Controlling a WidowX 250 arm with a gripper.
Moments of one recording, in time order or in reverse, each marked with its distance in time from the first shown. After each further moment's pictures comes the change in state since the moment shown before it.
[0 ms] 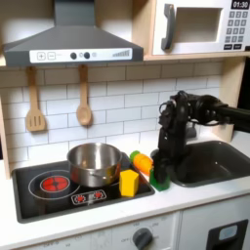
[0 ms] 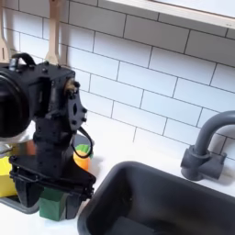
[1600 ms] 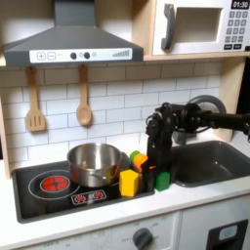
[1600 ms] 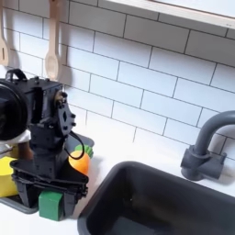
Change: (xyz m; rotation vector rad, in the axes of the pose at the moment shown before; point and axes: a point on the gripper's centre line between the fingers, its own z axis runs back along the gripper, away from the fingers) arm 0.021 0.009 -0.026 -0.061 -0.044 -0.007
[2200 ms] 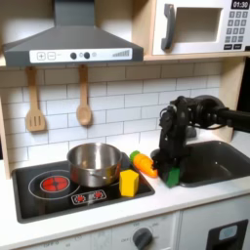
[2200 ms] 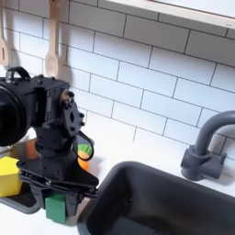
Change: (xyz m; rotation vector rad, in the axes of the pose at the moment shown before) arm -0.011 -0.021 0.022 -0.013 -0.058 -0.052
